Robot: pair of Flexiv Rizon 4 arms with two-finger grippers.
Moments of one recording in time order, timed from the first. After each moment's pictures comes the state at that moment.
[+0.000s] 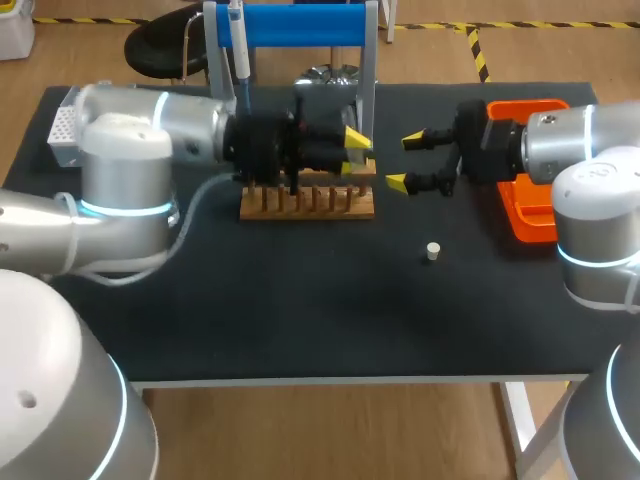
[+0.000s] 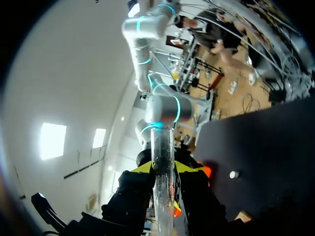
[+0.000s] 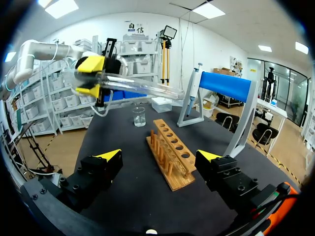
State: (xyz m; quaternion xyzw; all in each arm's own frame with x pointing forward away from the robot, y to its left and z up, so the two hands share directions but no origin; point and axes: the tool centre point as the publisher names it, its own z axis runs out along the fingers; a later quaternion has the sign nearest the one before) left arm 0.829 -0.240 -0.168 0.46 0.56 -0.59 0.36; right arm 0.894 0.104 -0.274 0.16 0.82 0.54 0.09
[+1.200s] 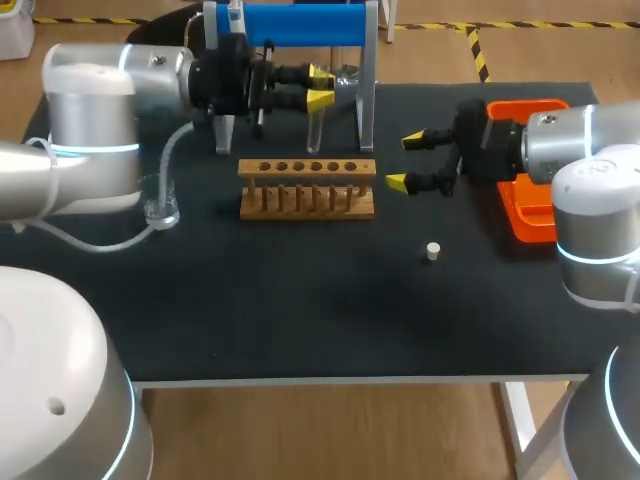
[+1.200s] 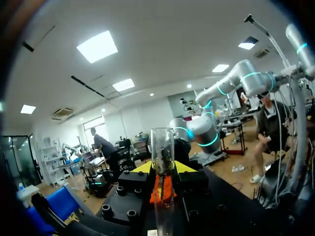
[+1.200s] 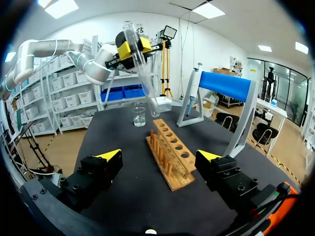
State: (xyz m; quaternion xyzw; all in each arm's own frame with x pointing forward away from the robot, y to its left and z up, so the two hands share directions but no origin) left arm 0.906 -0.200 -0.132 0.11 0.68 -0.72 0.06; right arm 0.895 0.104 -0.274 0.16 0.82 0.54 0.09
